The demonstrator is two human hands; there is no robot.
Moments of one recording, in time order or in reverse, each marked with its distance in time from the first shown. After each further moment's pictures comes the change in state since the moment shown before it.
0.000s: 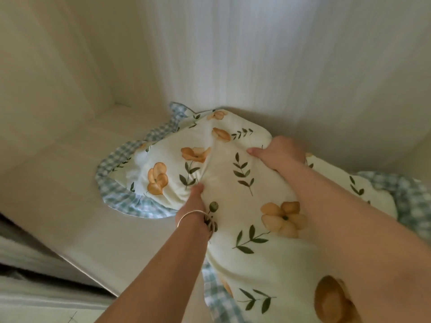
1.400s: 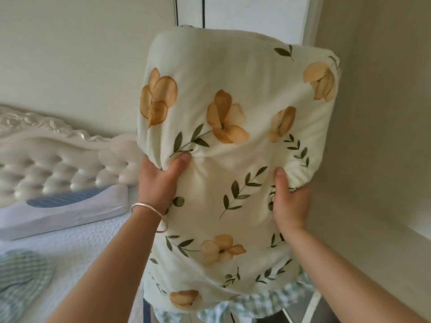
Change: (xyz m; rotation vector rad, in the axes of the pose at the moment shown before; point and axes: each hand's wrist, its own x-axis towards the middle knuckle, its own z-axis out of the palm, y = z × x) left_hand -0.271 0.120 -0.520 -0.070 0.538 1.453; right_hand -0.451 -0.313 0.011 1.371 -0.033 -0.729
